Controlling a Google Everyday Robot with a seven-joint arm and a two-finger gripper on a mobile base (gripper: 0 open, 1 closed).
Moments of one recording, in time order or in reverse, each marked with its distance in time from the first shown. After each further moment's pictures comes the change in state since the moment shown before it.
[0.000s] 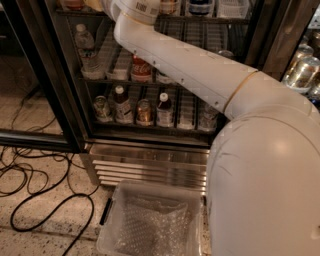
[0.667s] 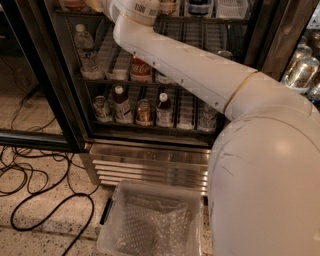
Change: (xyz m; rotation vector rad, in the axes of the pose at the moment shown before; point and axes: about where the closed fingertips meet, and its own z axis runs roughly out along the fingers) arm 0.000 0.001 -0.002 0.001 0.001 0.001
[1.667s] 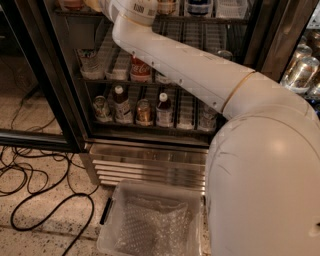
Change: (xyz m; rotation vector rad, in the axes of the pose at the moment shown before) arm 0.001 0.001 0.003 0.001 -0.001 0.002
